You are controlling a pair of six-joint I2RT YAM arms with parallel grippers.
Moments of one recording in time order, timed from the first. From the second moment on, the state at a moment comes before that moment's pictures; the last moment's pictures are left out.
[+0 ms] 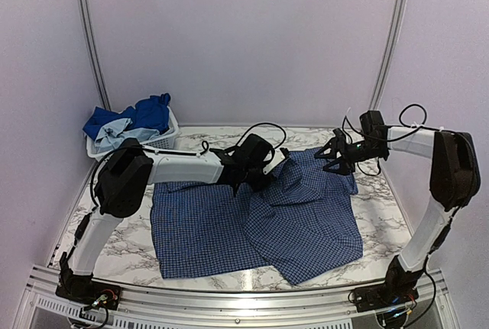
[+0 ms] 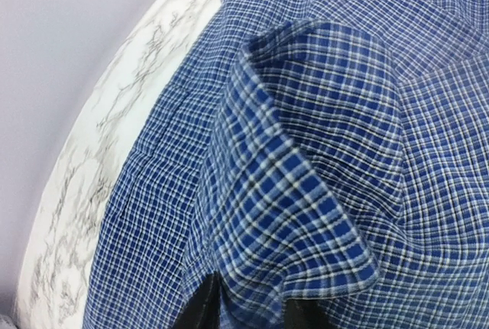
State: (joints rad) left arm -0.93 2.38 1.87 -0.20 -0.24 0.34; right arm 0.06 1.74 1.21 -0.51 -0.86 0.39
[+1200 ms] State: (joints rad) left arm -0.93 2.11 1.83 -0.37 0.10 0.09; right arm -0.04 2.24 1.64 -0.42 -0.70 0.43
